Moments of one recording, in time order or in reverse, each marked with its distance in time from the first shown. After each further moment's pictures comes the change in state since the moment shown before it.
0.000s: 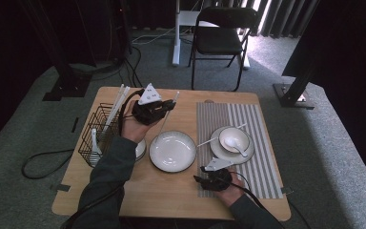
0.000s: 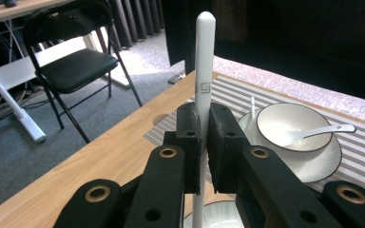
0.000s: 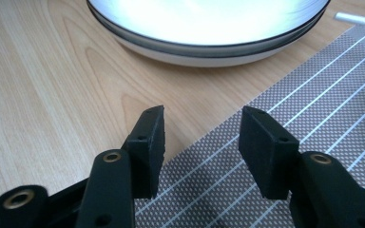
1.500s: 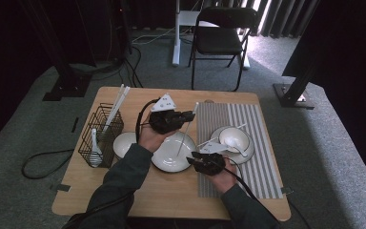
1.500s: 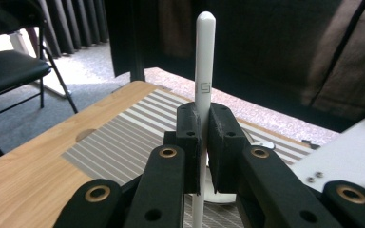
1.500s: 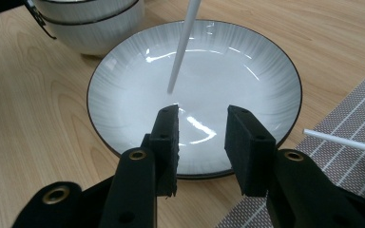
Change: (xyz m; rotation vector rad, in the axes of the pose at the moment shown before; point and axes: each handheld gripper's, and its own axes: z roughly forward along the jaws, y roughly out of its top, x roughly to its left) left arm -0.038 -0.003 0.027 -0.074 -0.222 -0.085; right arm -0.008 0.056 0.003 -0.122 0.010 0.063
